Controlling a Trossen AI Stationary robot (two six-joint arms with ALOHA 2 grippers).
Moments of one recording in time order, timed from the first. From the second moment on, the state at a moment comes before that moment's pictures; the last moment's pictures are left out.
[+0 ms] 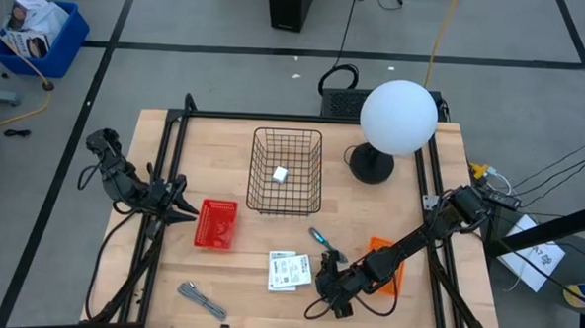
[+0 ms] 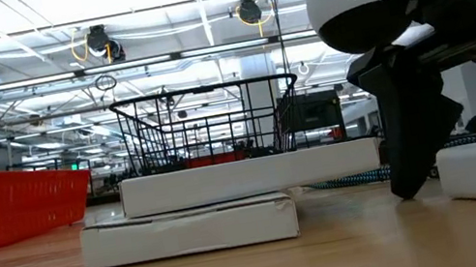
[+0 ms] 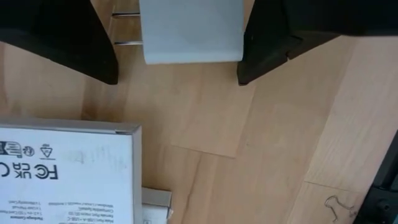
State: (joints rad) left arm -0.81 0.01 0.27 -0.36 -0.52 -0.27; right arm 0.62 1.90 1.03 -0.14 0.16 0.35
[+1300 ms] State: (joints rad) left arm -0.81 0.01 0.27 -0.36 -0.52 -0.27; right arm 0.65 1.88 1.03 -0.22 0.14 0.29
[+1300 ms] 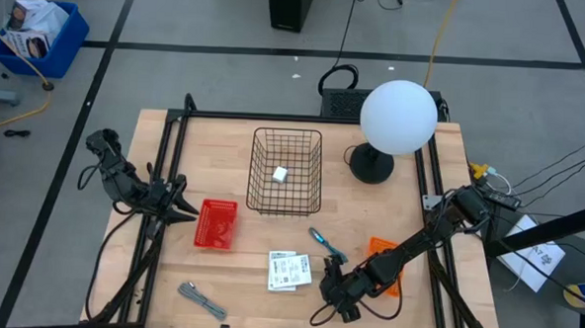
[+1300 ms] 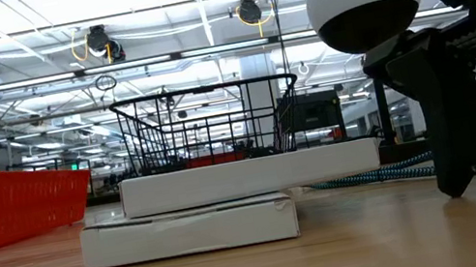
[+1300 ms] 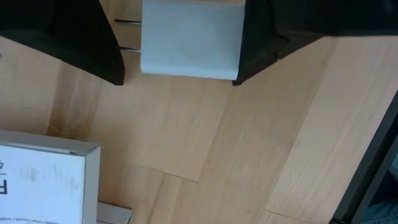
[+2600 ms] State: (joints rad) left arm -0.81 0.01 0.27 -0.36 -0.51 -0.27; right arm 0.62 1.77 1.03 -0.38 0.26 0.35
